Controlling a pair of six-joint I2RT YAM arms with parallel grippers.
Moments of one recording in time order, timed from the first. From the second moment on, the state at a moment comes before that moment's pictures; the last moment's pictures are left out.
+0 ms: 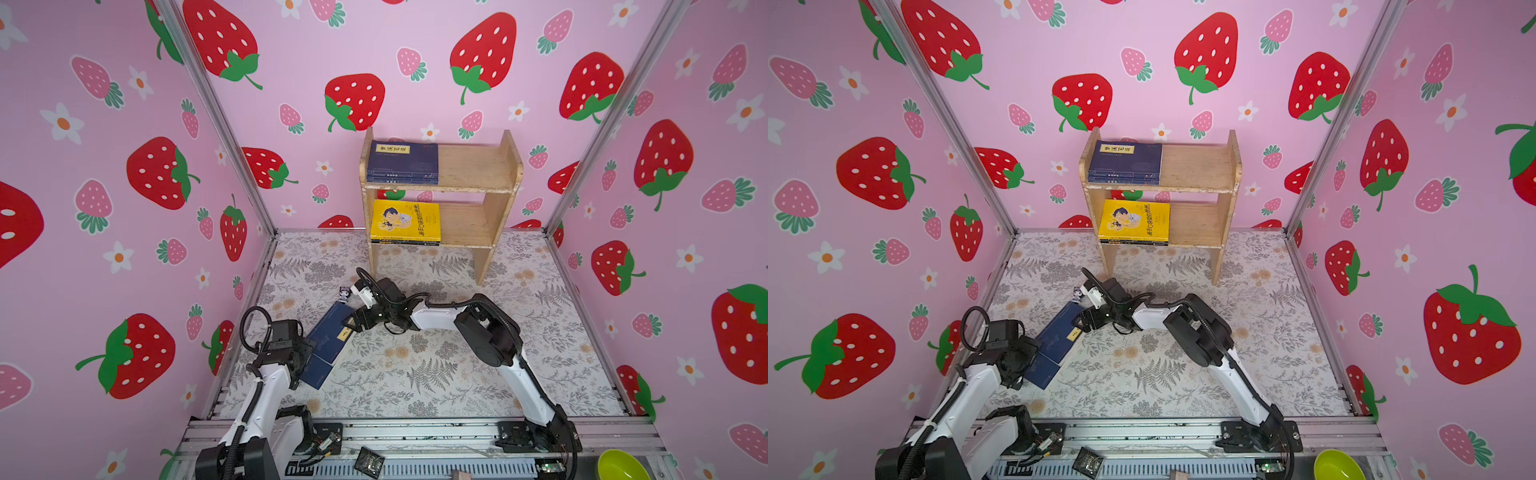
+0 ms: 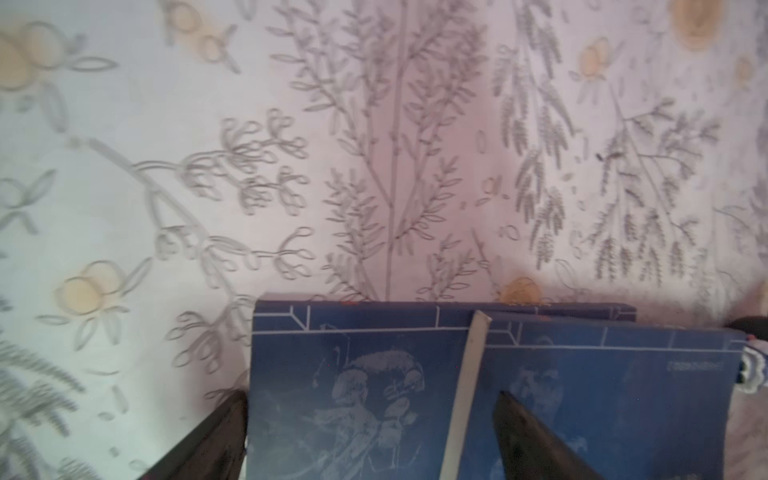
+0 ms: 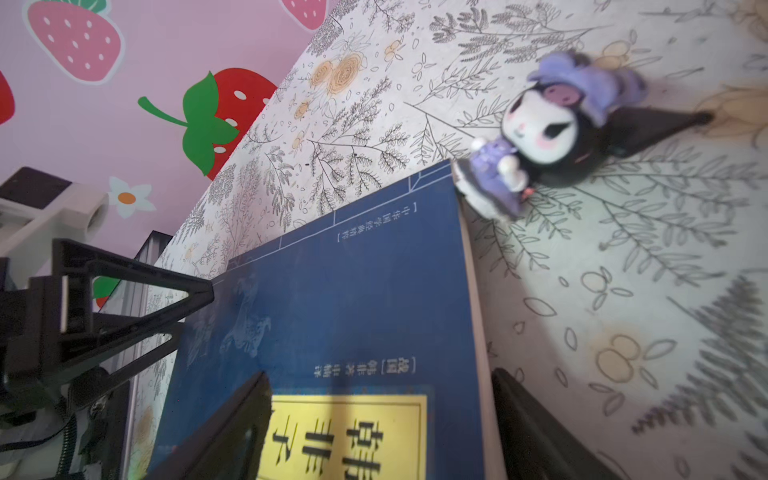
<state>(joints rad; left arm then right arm) 0.14 0.98 0.41 -0.57 -0.06 -1.04 0.99 2.33 1.54 0.20 -0.46 0.39</state>
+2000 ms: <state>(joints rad) -0.46 1.72 0.98 -0.16 0.15 -0.36 0.78 1.54 0.52 0.38 -0.15 0.95</state>
